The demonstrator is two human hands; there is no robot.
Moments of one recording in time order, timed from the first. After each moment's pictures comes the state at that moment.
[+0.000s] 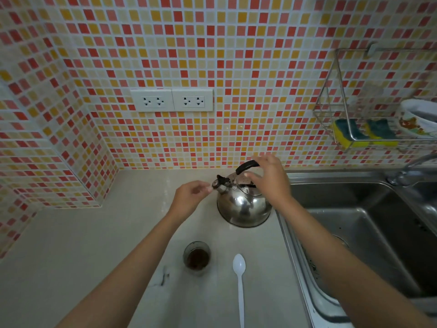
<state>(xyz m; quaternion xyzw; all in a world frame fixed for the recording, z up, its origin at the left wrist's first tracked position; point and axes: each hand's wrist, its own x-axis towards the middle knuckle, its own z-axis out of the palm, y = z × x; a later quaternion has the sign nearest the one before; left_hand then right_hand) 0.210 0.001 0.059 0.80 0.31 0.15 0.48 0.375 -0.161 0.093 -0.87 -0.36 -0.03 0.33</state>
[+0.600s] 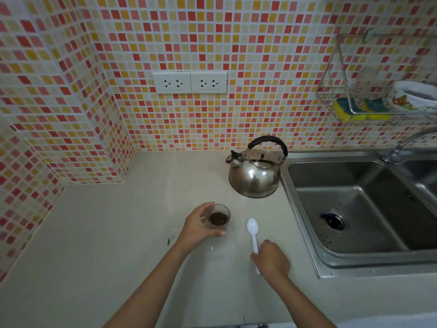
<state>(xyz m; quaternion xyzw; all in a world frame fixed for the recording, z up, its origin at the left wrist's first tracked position) 0.080 -0.055 -0.027 0.74 0.28 0.11 0.60 0.169 -0.255 -0.045 -0.95 -0.10 0.23 0.17</state>
